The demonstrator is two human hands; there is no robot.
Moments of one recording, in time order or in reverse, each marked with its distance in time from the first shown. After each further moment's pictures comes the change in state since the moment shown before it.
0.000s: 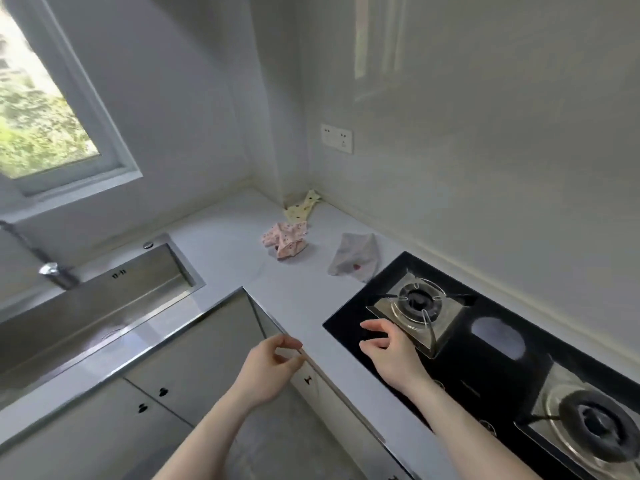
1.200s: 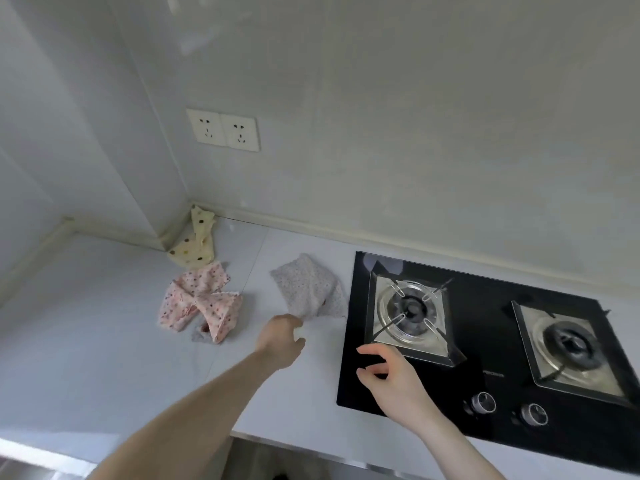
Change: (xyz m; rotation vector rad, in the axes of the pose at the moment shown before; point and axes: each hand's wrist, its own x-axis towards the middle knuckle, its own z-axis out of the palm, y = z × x) left_hand 0.458 -0.022 0.010 0.653 -0.552 0.457; right_hand 0.189 -0.055 0.114 -0.001 0.435 0.437
